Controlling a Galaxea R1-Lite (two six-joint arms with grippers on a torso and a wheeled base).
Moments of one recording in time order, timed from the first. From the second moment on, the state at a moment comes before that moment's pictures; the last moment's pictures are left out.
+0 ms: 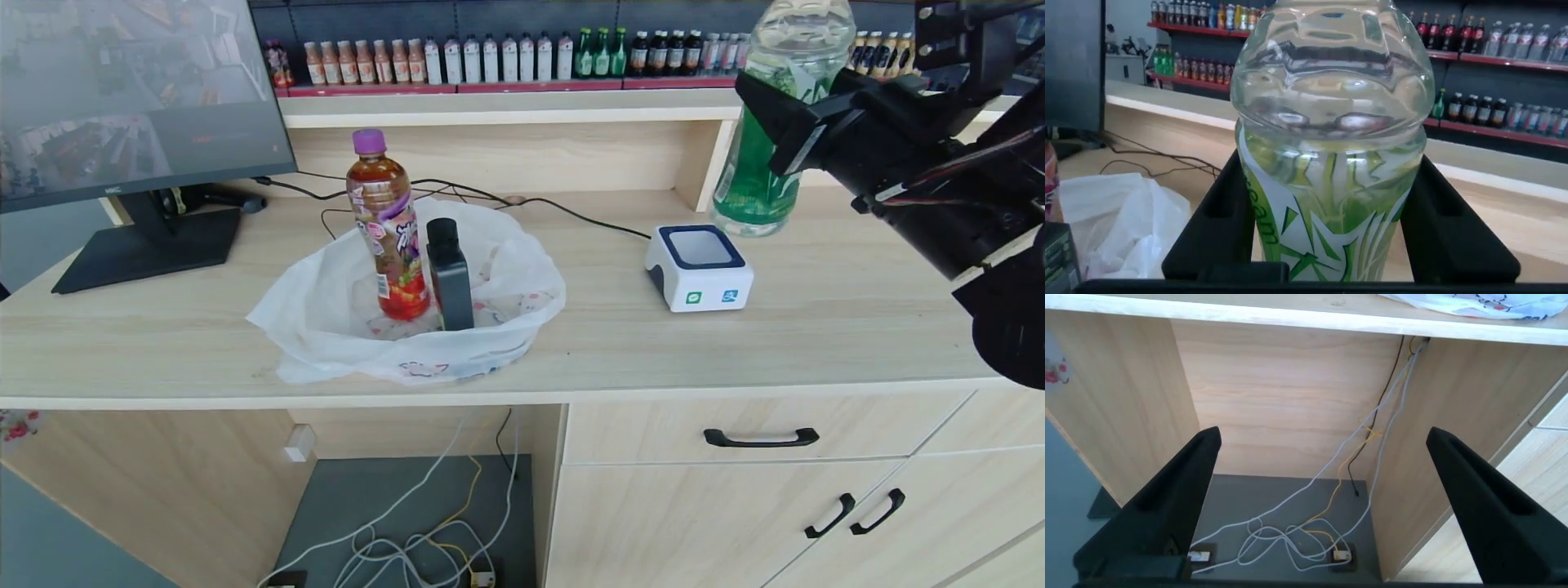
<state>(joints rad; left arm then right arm) 0.00 0.00 0.00 0.00 0.00 0.00 0.32 1.70 -1.10 -1.10 0.10 -0.23</state>
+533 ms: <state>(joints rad) 0.00 0.00 0.00 0.00 0.00 0.00 0.32 1.78 -1.14 -1.05 0.17 -0.60</state>
